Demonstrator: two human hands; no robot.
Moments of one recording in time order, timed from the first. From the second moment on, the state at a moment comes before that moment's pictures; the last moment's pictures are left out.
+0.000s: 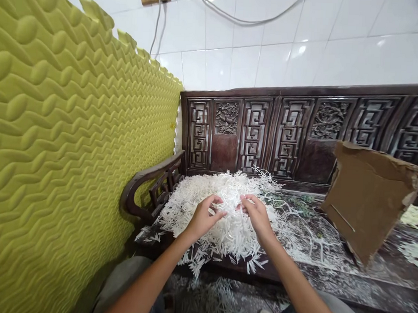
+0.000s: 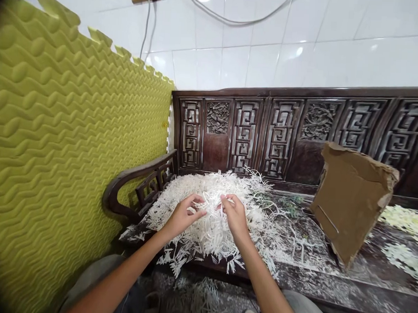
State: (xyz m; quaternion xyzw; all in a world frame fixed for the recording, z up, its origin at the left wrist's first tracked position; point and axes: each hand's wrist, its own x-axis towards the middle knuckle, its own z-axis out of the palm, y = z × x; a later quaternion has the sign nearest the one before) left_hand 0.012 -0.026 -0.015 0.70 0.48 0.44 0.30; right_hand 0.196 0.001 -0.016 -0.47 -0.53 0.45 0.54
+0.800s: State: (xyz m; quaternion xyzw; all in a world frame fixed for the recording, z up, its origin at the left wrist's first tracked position) left_hand 0.033 -0.028 -0.006 0.67 0.48 0.45 0.35; right_hand 0.196 -0.035 -0.016 -0.48 -0.79 0.12 0.37
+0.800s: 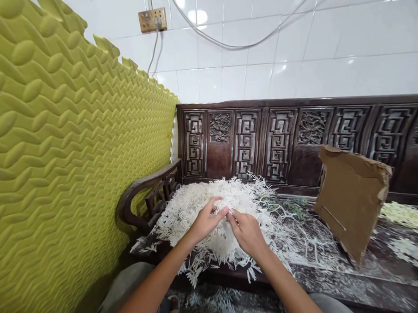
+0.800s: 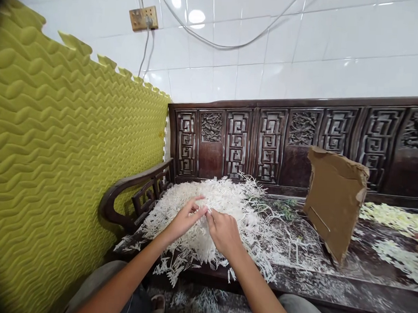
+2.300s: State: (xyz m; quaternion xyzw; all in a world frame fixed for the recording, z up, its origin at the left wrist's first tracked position) left_hand -0.007 -0.004 0.013 0.64 0.46 0.52 0.33; right_hand 0.188 -0.027 -0.020 -0.56 -0.66 0.25 0.43
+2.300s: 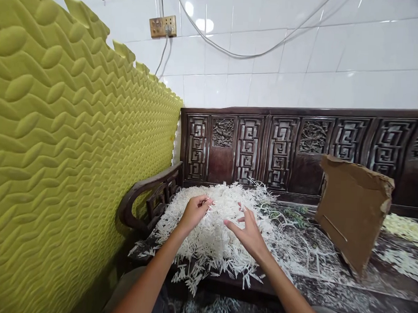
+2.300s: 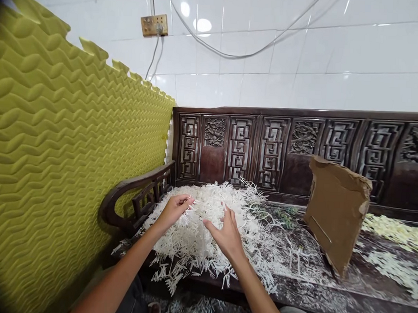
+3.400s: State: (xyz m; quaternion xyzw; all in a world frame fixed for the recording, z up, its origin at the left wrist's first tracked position) left_hand 0.015 -0.017 0.009 0.71 0.42 0.49 0.26; right_hand 0.162 -0.047 -0.001 -0.39 -0.72 0.35 0.45
